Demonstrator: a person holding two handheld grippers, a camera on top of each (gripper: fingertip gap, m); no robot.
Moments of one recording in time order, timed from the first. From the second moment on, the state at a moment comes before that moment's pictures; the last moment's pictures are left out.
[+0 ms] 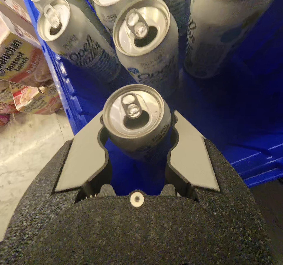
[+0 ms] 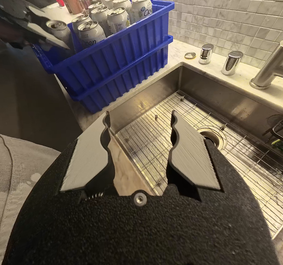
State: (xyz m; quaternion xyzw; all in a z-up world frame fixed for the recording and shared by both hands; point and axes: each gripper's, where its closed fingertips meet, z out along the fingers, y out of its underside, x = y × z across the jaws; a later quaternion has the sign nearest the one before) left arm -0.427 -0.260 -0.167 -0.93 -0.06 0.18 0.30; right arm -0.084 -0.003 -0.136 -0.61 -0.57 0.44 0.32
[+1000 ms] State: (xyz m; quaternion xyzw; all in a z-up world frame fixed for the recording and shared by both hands) left arm -0.418 -0.308 -0.147 -0.99 0.11 0.05 0.04; right arm -0.057 0.010 -0.139 -0.61 -0.59 0.39 0.35
